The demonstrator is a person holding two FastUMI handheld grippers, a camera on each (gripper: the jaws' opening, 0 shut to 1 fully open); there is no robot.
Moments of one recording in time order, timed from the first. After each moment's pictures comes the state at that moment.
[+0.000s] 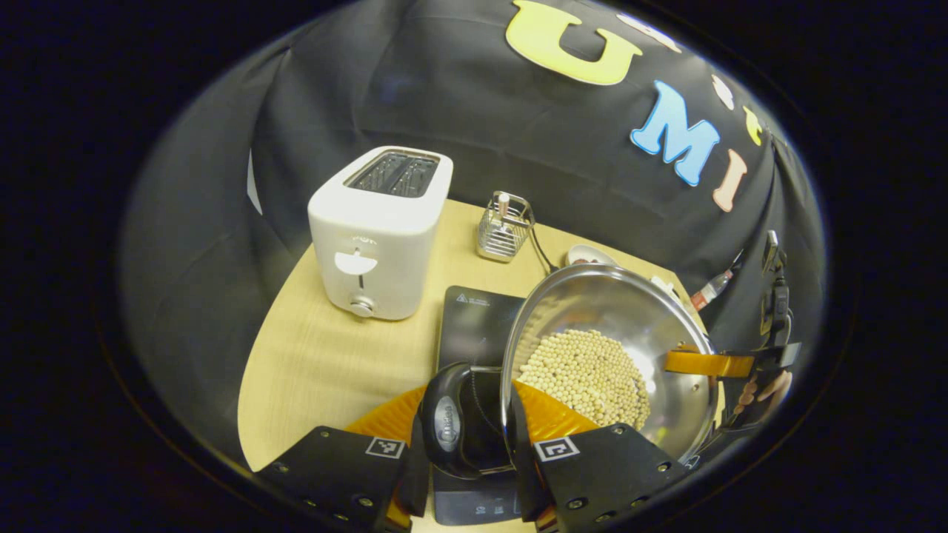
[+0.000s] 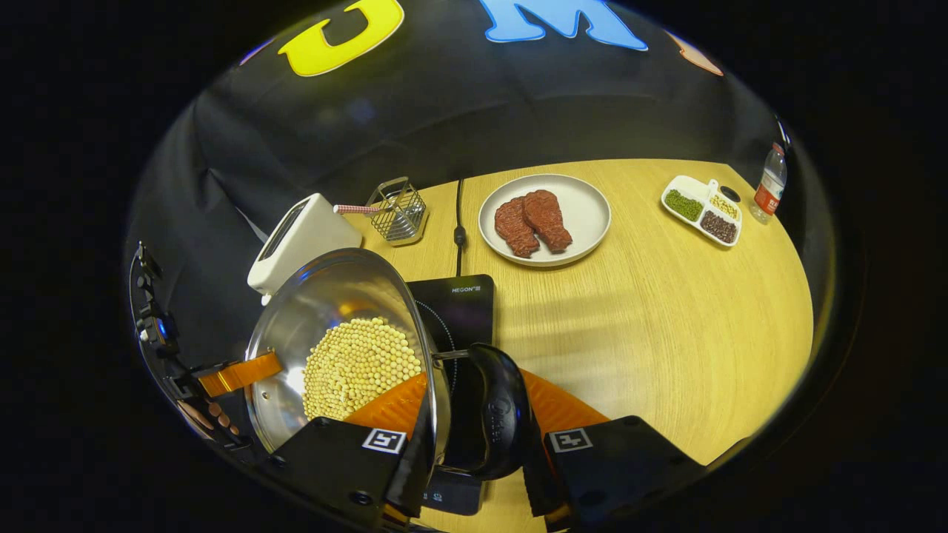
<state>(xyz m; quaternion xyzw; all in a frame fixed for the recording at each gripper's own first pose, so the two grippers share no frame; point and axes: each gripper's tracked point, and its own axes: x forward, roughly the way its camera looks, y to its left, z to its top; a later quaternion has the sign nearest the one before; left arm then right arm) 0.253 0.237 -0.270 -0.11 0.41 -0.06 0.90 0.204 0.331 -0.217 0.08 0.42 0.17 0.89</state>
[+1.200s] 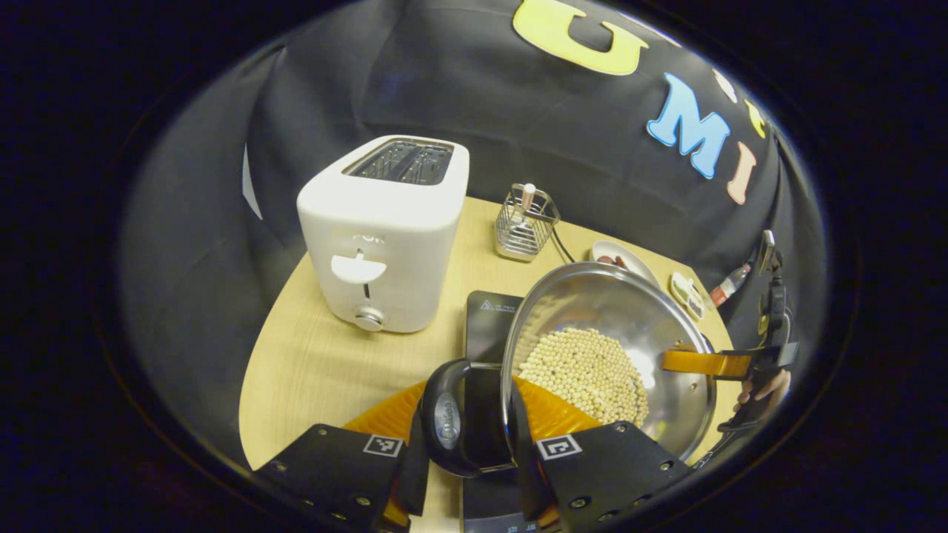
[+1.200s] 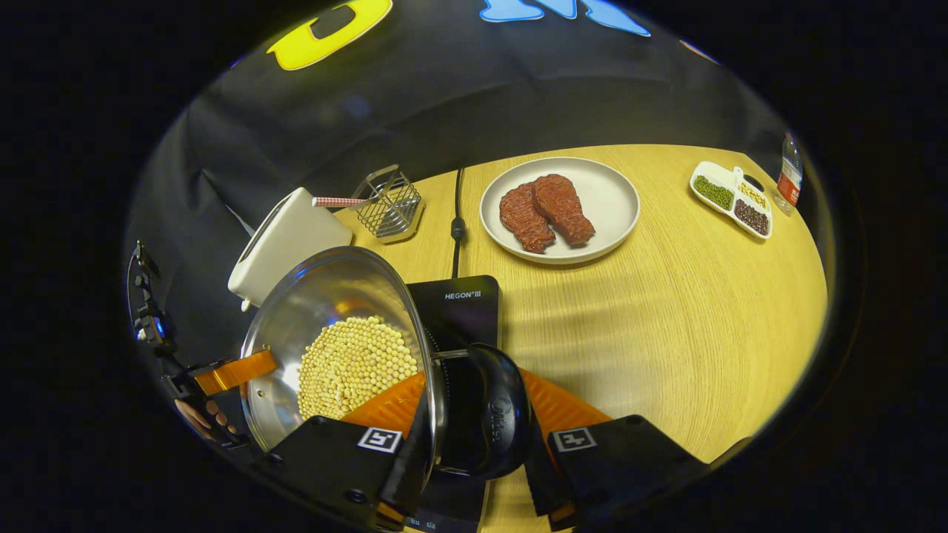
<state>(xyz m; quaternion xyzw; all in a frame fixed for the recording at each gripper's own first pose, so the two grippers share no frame) 0.277 0.251 -0.303 -0.10 0.42 -0.06 0.90 0.218 0.347 -0.240 0.09 0.42 0.18 0.88</state>
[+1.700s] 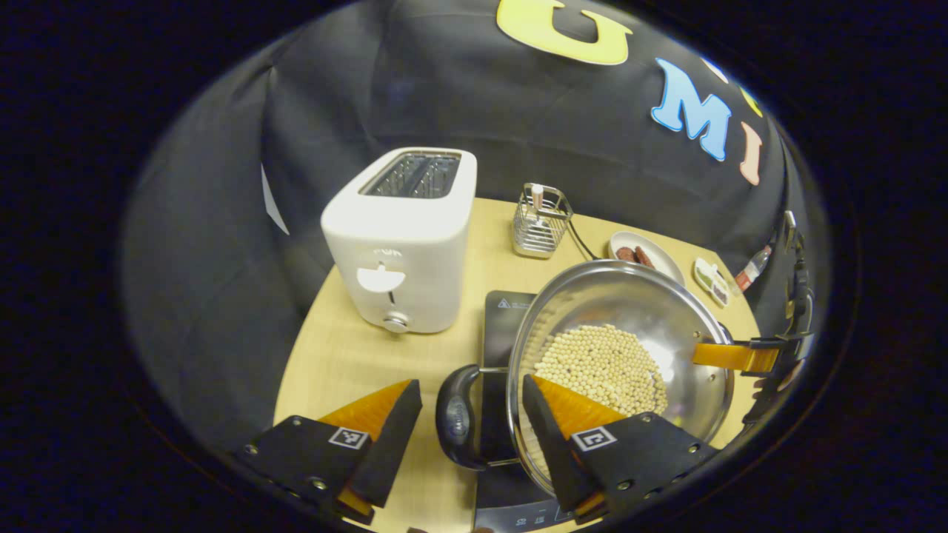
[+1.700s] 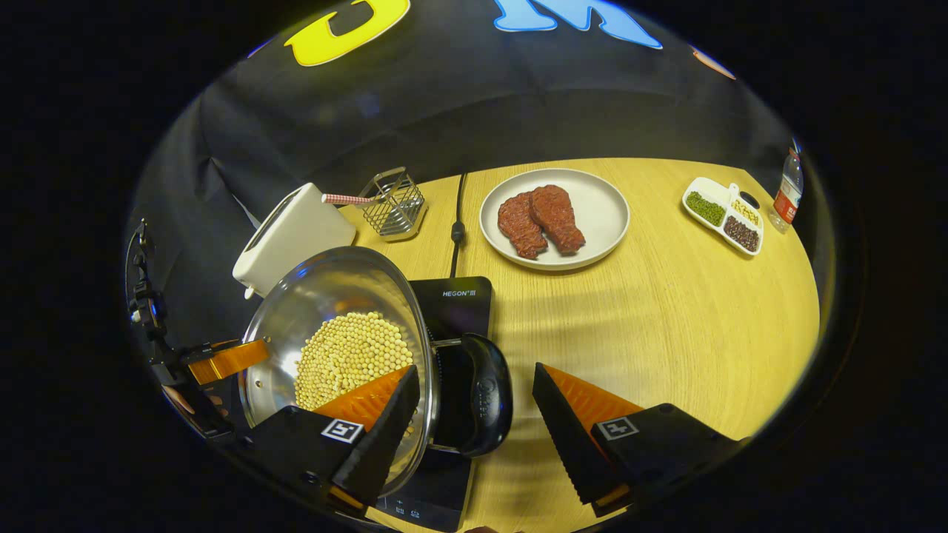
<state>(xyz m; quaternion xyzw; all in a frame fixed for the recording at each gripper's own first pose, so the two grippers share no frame) 0.277 0.269 -0.276 -0.02 0.41 -0.01 0.91 0.218 0.332 -0.226 0.07 0.41 0.18 0.89</state>
